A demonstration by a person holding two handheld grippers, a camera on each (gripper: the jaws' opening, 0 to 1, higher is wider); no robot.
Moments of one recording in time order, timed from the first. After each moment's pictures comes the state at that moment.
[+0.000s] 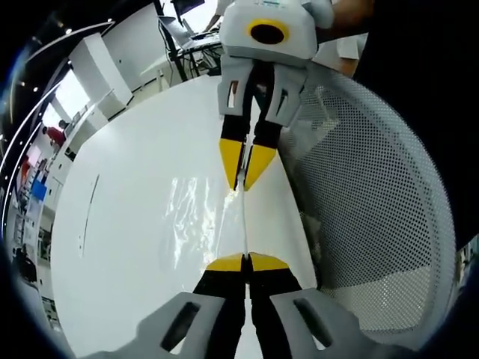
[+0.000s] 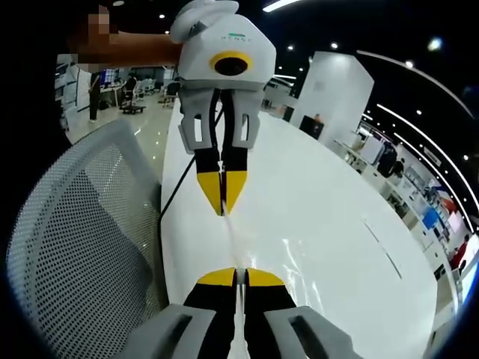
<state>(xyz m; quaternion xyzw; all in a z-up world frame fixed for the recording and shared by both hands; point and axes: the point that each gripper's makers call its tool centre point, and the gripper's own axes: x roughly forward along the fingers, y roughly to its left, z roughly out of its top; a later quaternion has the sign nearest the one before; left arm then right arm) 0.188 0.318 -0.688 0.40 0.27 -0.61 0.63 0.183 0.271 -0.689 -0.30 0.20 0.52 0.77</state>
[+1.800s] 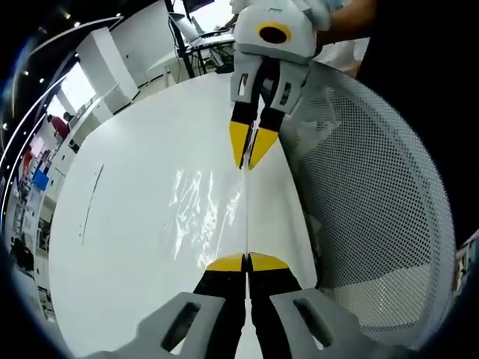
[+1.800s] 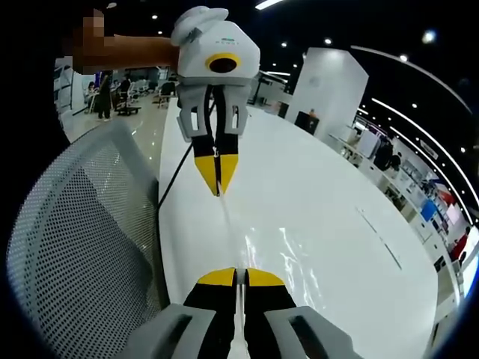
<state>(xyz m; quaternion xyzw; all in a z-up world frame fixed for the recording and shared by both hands) 0.193 0.333 -0.689 0.39 0.28 -0.60 0.64 0.184 0.258 -0.694 -0.29 0.21 0.51 0.78</state>
